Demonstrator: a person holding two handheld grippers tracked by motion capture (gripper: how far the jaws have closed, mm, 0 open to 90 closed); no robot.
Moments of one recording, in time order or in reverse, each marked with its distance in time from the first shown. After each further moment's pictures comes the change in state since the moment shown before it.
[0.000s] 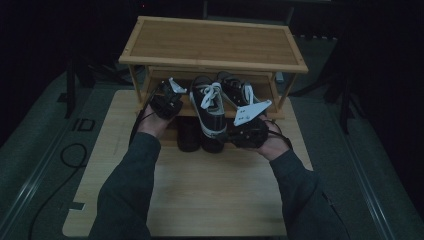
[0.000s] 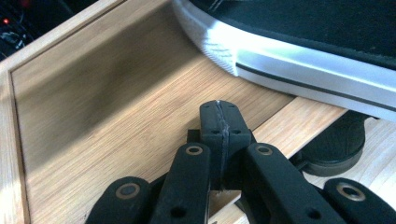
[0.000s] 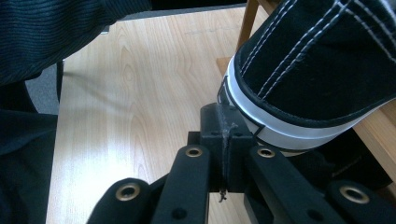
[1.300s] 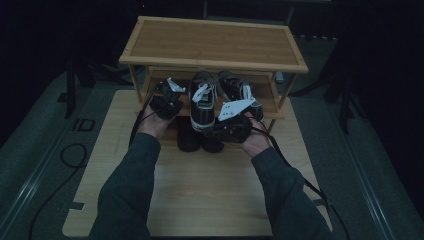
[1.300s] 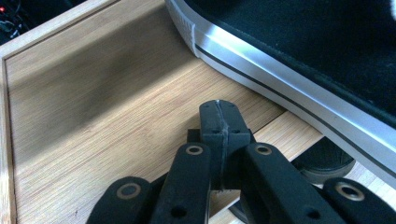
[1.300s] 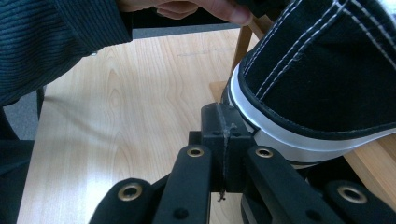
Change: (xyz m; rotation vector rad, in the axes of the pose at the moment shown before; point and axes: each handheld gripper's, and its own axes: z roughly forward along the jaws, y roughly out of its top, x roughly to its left) left arm -0.001 0.000 0.002 -0.004 -0.001 -0.039; right arm -0.008 0.016 0.037 -0.066 -0.020 -0.011
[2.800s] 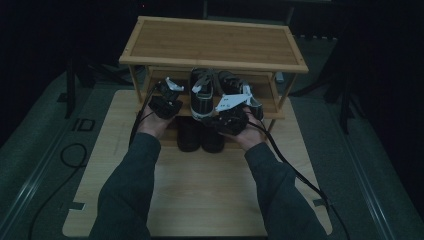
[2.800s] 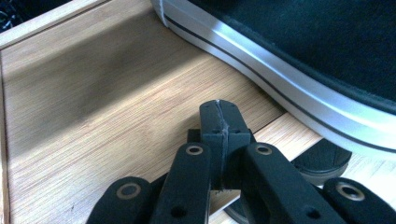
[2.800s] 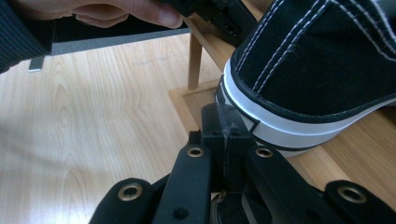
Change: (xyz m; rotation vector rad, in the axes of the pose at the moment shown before) left arm 0.002 -0.001 -0.001 -0.004 -0.016 -0.041; right arm -0.020 -0.001 0.017 -0.017 -0.148 0.051
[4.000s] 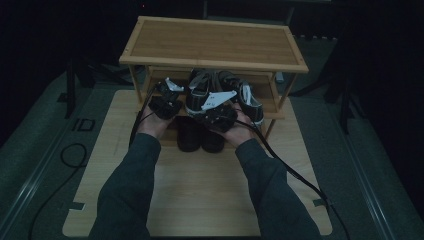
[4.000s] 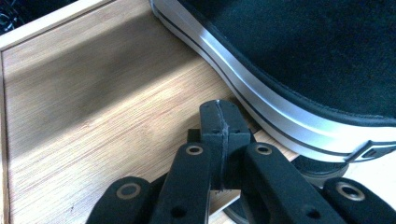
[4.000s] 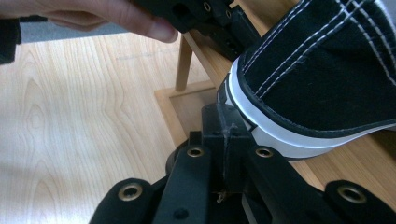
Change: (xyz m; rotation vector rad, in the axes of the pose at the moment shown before) left arm -0.001 -0.001 0.000 -0.006 0.004 -0.005; right arm 0.006 0.020 0.021 0.048 -0.061 -0.069
